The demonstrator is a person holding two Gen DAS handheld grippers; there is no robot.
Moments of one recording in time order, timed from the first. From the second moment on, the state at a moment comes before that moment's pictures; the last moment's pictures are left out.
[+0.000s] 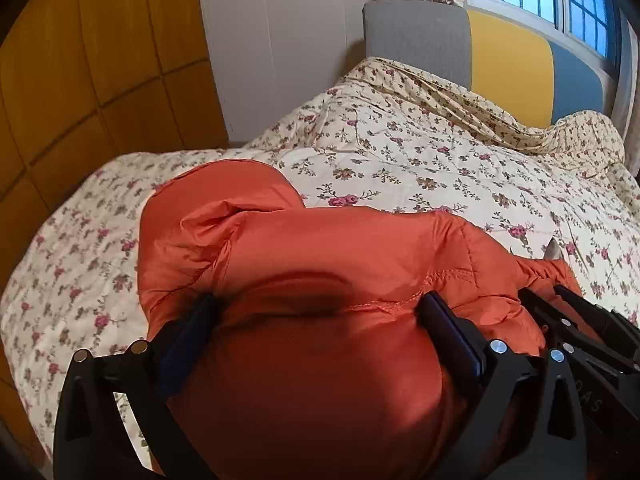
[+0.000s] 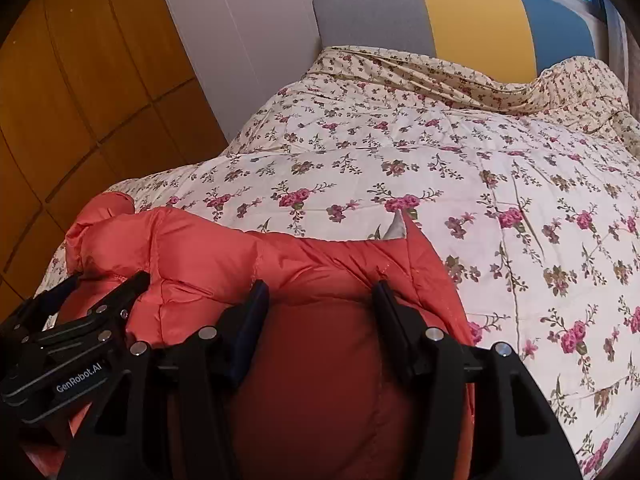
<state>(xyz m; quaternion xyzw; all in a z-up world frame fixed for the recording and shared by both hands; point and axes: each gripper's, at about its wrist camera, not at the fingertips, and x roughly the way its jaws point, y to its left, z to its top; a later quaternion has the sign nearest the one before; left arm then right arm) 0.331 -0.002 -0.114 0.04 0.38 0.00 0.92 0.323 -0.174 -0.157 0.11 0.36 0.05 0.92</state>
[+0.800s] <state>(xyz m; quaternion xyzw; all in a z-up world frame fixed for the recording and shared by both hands) 0.121 0.039 -0.046 0.05 0.30 0.06 0.95 0.121 -0.149 -0.078 0.04 0.31 0.02 0.95</state>
